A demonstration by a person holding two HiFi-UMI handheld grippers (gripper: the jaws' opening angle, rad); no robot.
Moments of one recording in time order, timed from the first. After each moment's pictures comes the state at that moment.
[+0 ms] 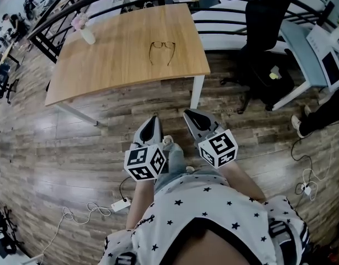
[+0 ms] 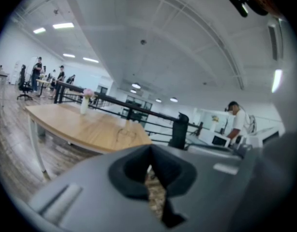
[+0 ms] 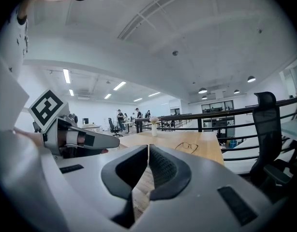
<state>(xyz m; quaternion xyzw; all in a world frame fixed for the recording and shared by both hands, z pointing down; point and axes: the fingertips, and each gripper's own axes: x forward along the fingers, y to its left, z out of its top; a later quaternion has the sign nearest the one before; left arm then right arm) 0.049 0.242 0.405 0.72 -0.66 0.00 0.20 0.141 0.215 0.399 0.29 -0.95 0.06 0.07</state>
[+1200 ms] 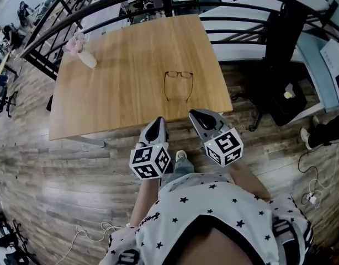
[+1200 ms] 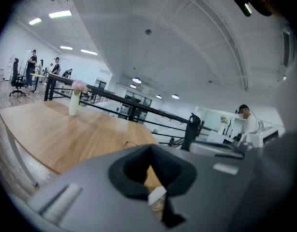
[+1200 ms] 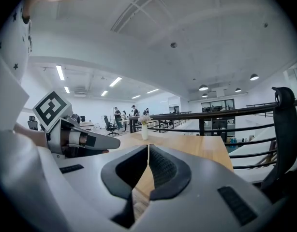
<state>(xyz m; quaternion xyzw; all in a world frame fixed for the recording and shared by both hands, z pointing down) -0.066 0.015 0.414 0.73 -0.65 0.01 0.22 0.029 -0.010 0.400 0.29 -0.95 0.06 0.08</state>
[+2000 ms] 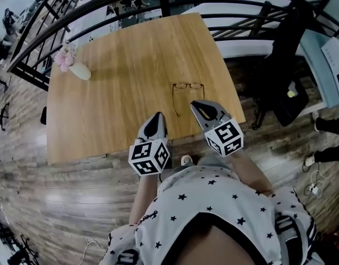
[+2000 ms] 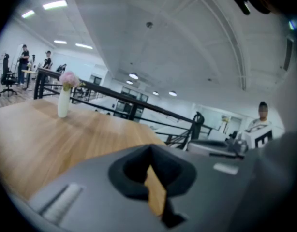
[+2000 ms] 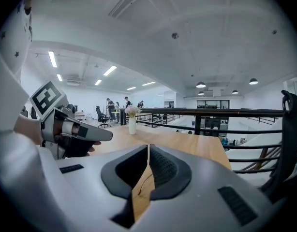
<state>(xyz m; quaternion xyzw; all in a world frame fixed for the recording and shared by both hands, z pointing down) -0.146 -0.104 0.433 0.75 -0.62 0.02 0.24 -0.042 -0.137 0.427 0.33 -0.93 0.04 0.13</state>
